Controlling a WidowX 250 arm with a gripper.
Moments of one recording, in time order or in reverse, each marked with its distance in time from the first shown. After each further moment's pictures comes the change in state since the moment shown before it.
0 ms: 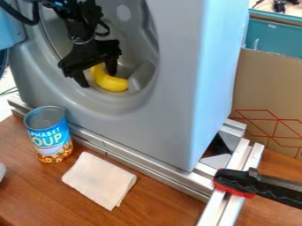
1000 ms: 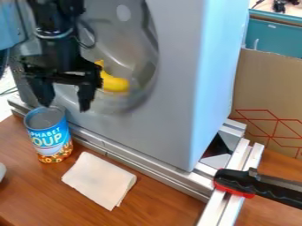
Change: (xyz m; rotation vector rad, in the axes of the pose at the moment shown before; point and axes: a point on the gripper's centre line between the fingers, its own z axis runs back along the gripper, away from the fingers) arm -0.079 0.053 0.084 0.136 0.324 -0.608
